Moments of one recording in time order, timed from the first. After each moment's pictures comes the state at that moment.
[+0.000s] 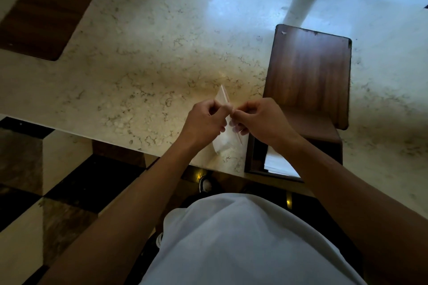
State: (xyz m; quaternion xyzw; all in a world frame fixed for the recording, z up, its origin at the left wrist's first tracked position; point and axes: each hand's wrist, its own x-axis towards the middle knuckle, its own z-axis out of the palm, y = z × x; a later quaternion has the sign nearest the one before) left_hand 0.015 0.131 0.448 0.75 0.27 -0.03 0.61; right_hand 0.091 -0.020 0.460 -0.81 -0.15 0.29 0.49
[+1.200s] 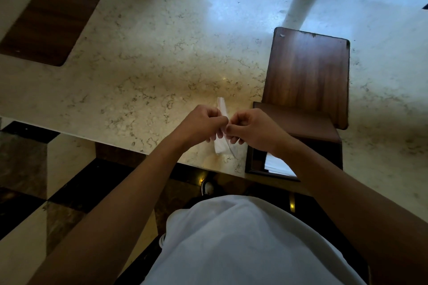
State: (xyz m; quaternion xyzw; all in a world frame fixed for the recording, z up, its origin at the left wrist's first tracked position) left_hand 0.015 0.145 0.453 0.78 0.19 -0.16 0.57; right_hand 0.081 -0.022 0.455 -0.78 -0.21 0.38 0.45
